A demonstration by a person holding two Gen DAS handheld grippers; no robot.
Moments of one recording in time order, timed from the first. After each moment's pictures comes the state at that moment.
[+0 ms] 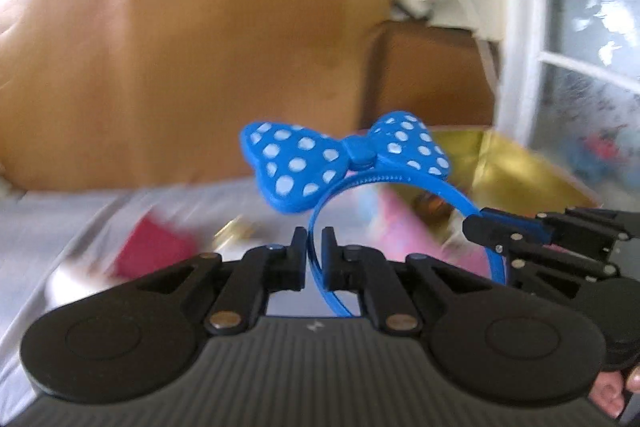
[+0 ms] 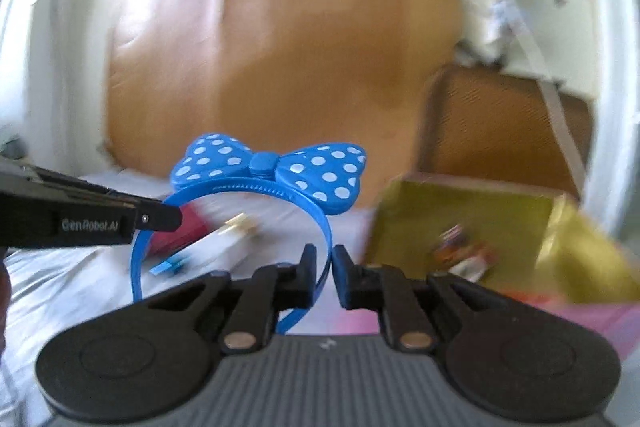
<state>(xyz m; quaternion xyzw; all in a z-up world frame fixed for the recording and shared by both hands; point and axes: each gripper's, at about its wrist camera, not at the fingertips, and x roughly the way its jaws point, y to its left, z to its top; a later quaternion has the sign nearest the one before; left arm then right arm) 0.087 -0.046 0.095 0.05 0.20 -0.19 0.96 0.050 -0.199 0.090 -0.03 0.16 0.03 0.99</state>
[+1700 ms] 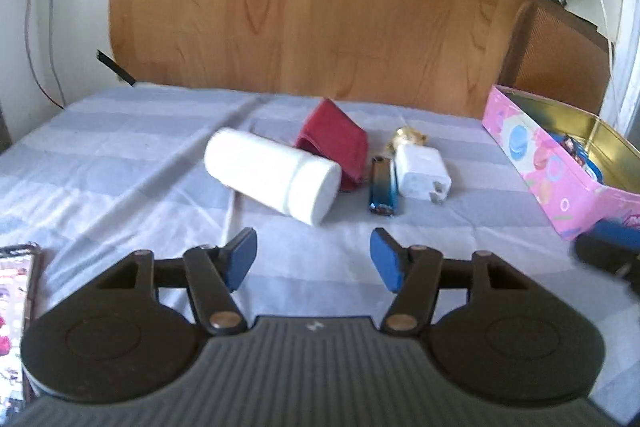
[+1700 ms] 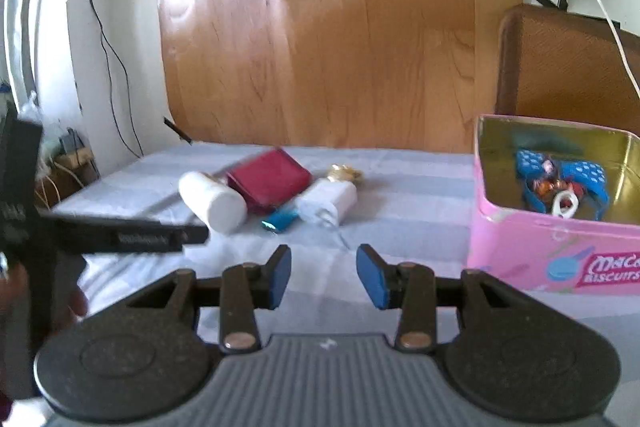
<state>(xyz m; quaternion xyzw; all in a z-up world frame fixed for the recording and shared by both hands) 0.079 0.079 0.033 -0.01 0.27 -0.03 0.96 0.038 -0.120 0.053 0.03 0.23 0.13 0.96</state>
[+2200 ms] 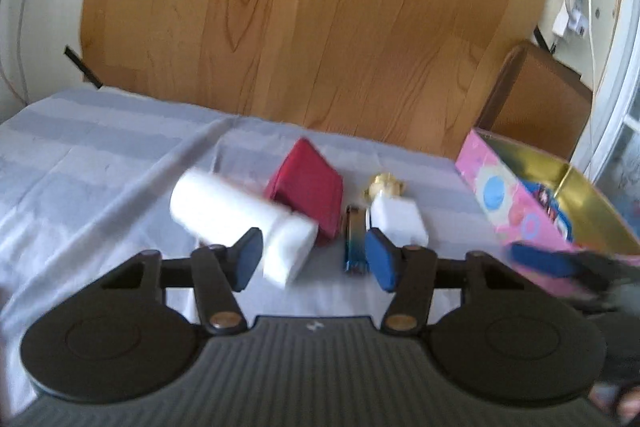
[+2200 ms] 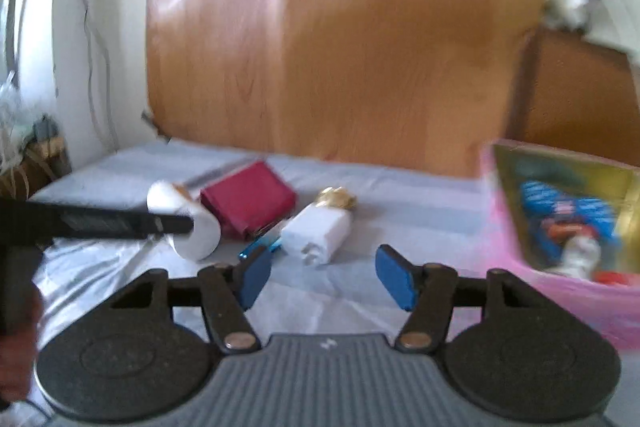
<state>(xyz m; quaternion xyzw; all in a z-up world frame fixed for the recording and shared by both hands) 0.123 0.099 0.049 -0.08 0.26 -0.09 0.96 0.116 -0.084 0.042 -0.02 0.24 0.12 0.96</state>
